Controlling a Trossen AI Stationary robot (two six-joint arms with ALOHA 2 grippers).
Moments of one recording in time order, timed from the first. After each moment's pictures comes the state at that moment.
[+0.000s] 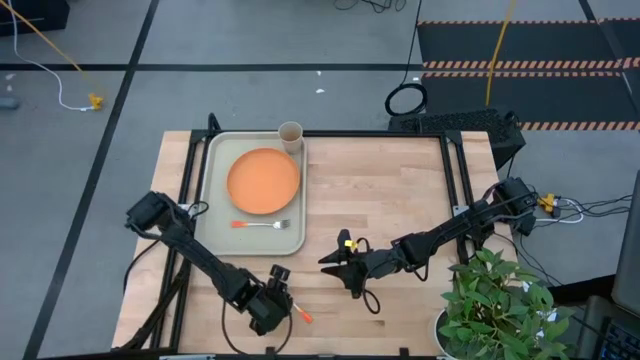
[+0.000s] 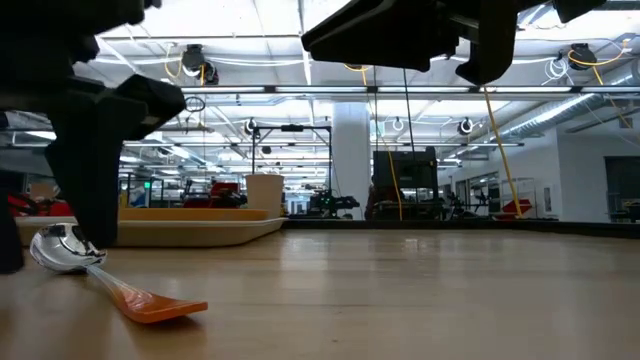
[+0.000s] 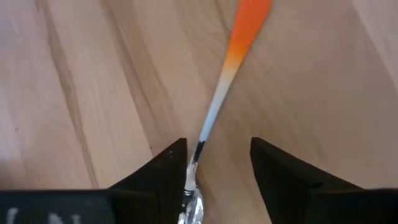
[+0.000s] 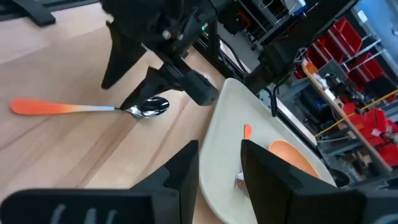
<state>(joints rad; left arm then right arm) -0.67 1.86 1.09 -0.41 -0.23 -0.22 0.41 1.68 0.88 0.45 0.36 -0.56</state>
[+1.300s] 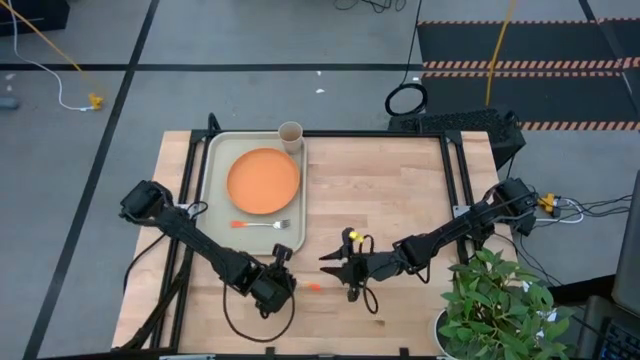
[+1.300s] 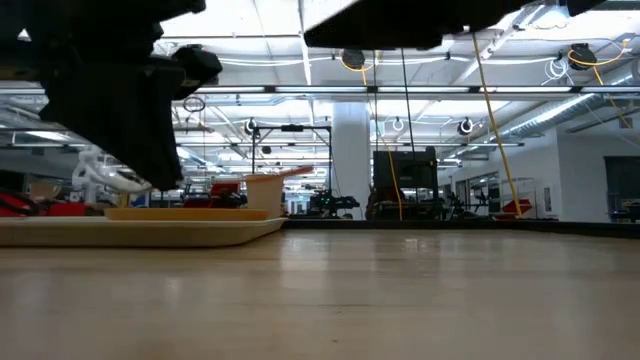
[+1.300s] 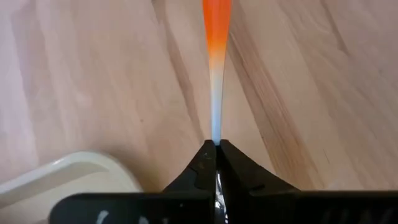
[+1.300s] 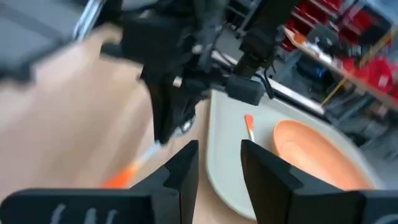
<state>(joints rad) -0.58 1.76 1.09 -0.51 -0.37 -0.08 0.43 1.68 0.88 0.48 0.45 -0.28</state>
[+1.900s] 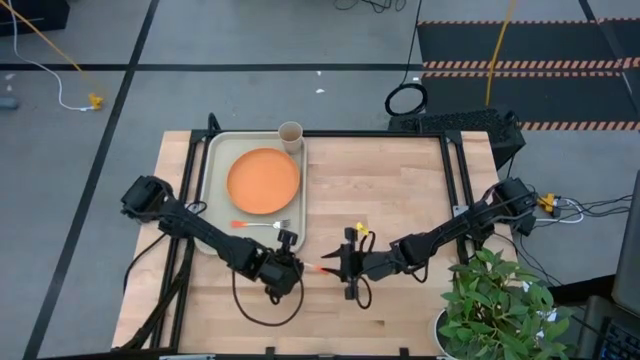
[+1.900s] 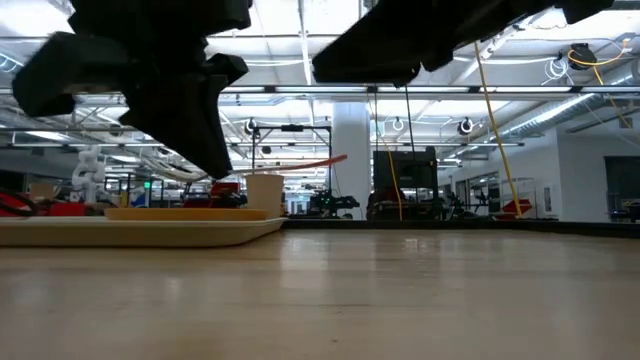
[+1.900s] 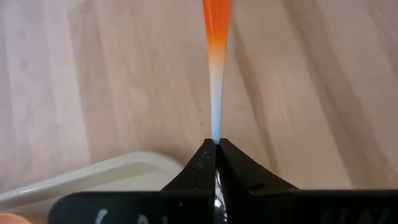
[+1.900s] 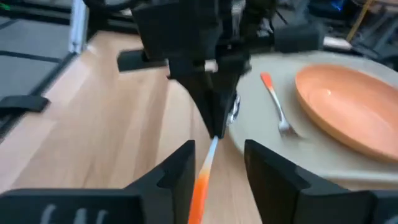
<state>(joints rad) -0.47 1.73 1.09 -0.49 -0.42 -0.01 0.42 1.69 0.88 0.37 0.43 0.09</state>
